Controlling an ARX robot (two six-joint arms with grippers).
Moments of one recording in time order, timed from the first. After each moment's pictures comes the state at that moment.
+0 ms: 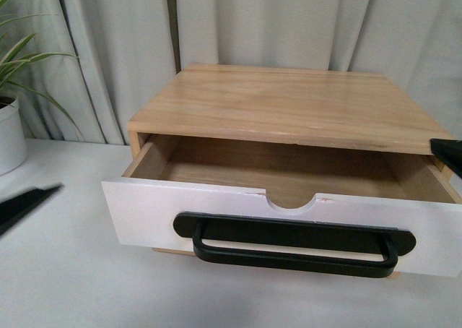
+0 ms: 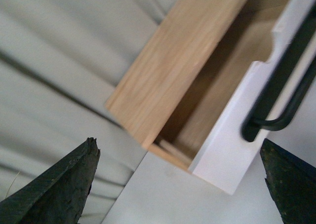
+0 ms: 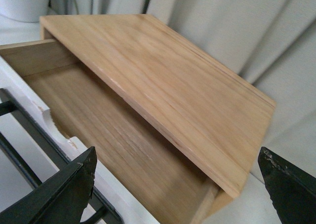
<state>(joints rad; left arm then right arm) -0.18 0.86 0.25 0.54 0.42 0.87 0.18 1.00 0.35 0.50 -0.32 -0.44</state>
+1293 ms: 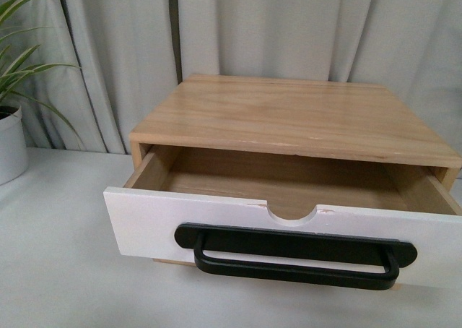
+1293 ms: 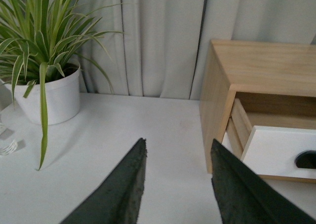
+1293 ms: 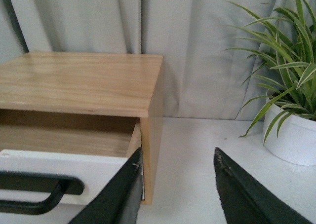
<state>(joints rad) -0.20 0.25 0.01 0.25 -0.18 0.01 0.19 0.32 0.01 0.32 0.17 -0.02</state>
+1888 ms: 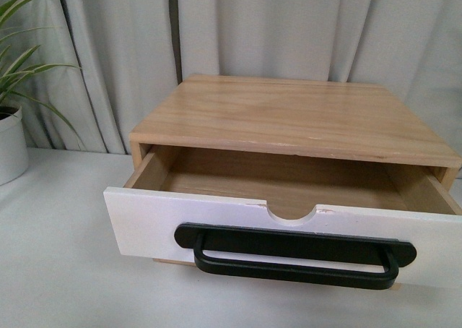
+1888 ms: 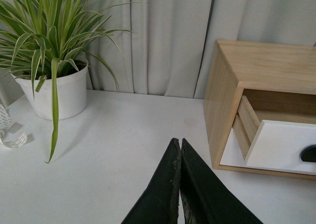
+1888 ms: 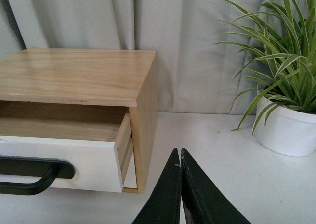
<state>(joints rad) 0.00 0.00 0.01 0.00 0.00 0.00 0.00 0.01 0.01 0.00 0.00 -0.01</state>
